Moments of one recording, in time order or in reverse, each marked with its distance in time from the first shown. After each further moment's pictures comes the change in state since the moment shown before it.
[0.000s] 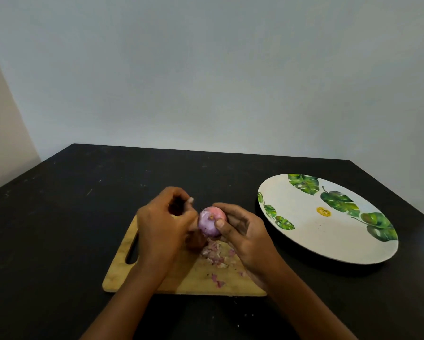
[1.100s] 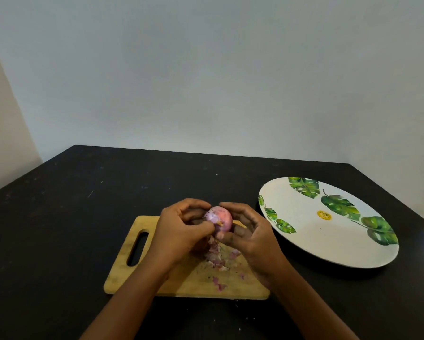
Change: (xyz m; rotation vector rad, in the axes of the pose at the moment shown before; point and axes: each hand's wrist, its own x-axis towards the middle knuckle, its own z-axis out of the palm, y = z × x) left_hand 0.000 0.010 0.002 -0.357 -0.420 -0.406; right_hand 0.001 -0.001 -0.009 0.067 -0.032 -0.011
